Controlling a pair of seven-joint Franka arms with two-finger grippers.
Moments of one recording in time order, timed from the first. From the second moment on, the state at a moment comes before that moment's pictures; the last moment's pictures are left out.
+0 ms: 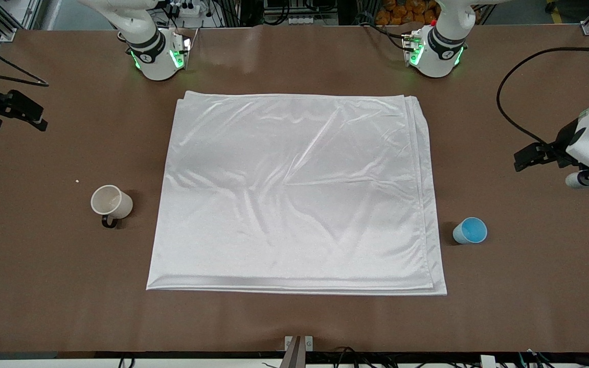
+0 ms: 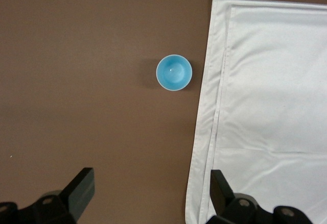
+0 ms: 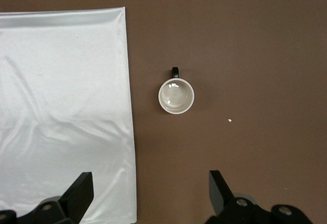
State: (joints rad) left arm 0.00 0.09 -0.03 -1.68 0.05 1.76 -0.11; right arm -0.10 -0.10 0.07 -1.67 0.00 1.59 0.03
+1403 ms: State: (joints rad) left arm 0.06 0.44 -0.03 -1.82 0.05 2.30 -0.11; right arm -0.16 0.54 0.05 -1.61 0.00 1.91 0.03
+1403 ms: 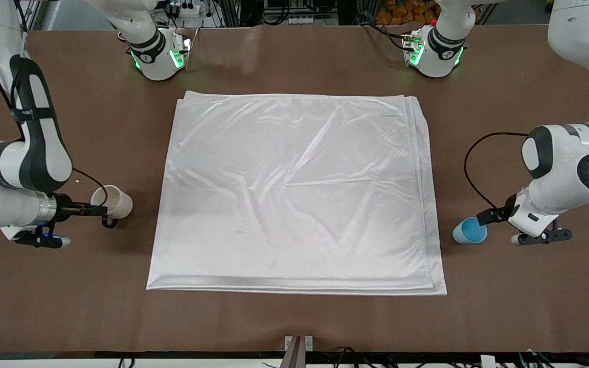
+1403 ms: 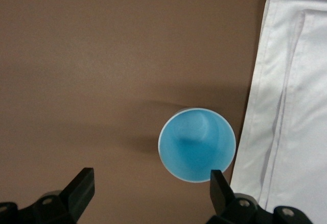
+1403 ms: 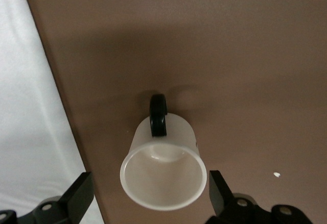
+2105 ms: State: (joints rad) left arm 0.06 0.54 -0.03 -1.82 0.05 2.42 -0.11; right arm -0.16 0.67 0.05 -1.58 0.00 2.00 0.03
